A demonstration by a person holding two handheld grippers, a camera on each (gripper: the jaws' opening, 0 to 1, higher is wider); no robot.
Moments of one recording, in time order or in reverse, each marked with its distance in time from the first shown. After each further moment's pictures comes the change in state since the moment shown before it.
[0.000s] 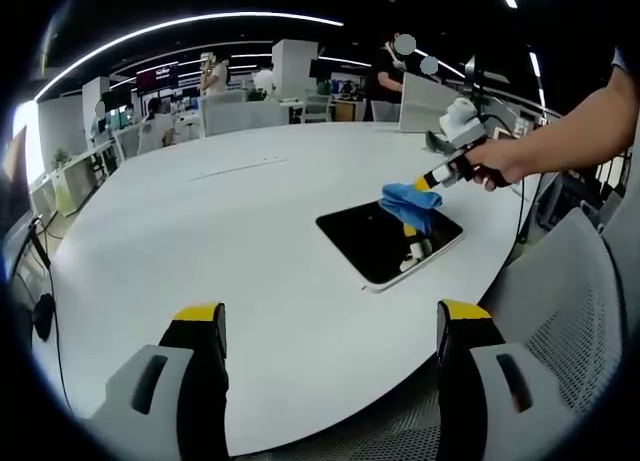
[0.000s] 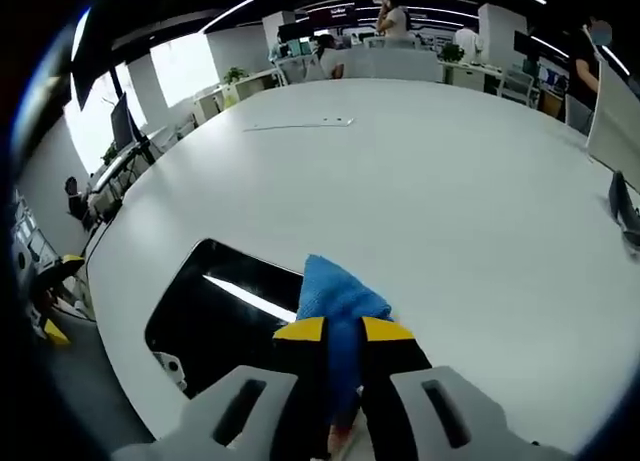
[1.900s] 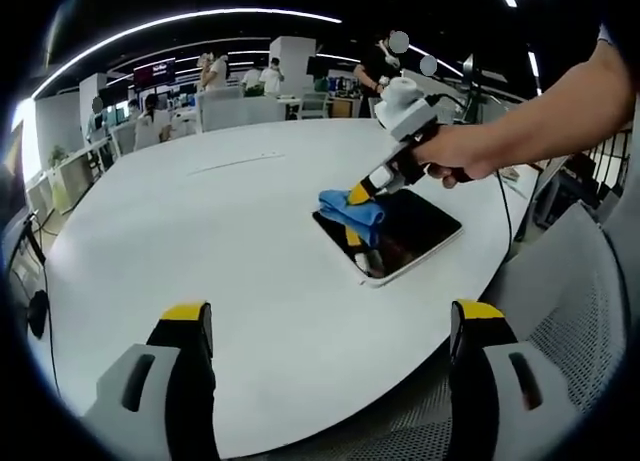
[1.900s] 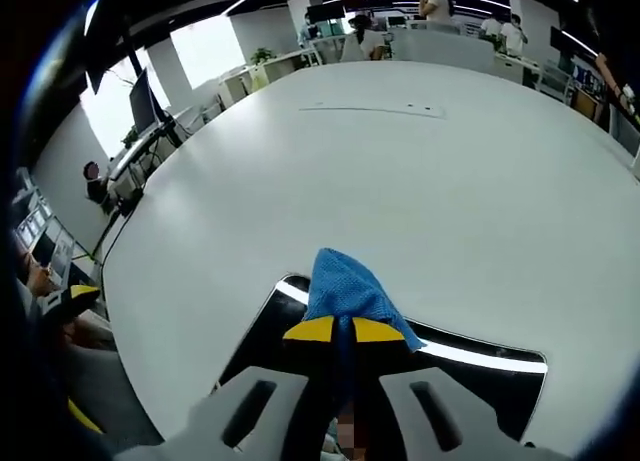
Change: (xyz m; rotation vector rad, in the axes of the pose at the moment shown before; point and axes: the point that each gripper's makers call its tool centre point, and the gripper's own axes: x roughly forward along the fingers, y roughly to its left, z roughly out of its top) left arm 0.007 -0.001 -0.008 -0.010 0.005 -0.024; right arm 0.065 0.119 0.037 -0.049 0.076 0.104
